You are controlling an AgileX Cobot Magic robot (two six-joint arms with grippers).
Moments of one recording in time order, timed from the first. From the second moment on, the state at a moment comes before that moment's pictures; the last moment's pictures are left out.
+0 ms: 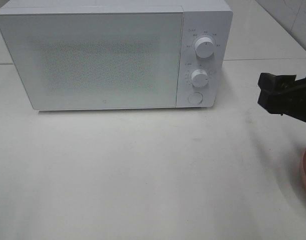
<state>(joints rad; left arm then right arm) 0.07 -0.01 -0.52 -0.18 1.08 0.04 0.49 1.19 -0.24 0.63 -0.79 -0.34</state>
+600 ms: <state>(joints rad) 0.07 -0.01 -0.52 -0.18 1.08 0.04 0.75 1.52 -0.23 0.86 -1.16 -0.33</state>
